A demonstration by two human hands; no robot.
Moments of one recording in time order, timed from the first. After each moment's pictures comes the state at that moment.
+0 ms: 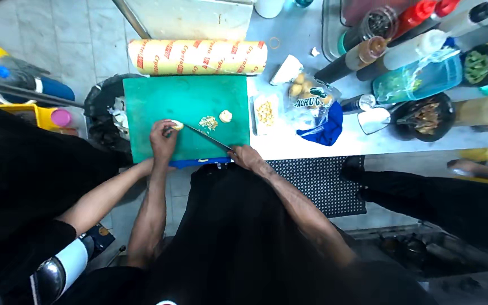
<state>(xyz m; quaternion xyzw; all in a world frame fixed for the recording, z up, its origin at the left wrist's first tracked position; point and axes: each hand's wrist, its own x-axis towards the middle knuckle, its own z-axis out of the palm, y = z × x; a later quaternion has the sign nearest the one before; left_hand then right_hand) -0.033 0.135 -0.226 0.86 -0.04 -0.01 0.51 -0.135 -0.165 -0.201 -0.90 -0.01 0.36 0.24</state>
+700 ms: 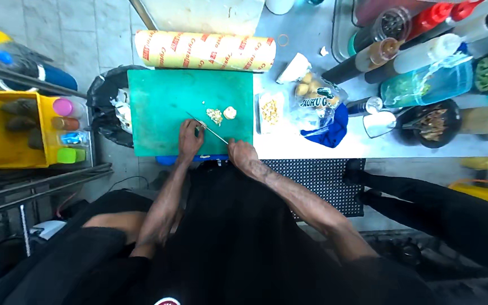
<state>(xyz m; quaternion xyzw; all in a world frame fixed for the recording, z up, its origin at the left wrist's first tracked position) -0.054 0.073 -0.242 0.94 -0.10 -0.06 0.32 -0.120 -0.117 -0.141 -0.92 0.05 0.37 0.12</state>
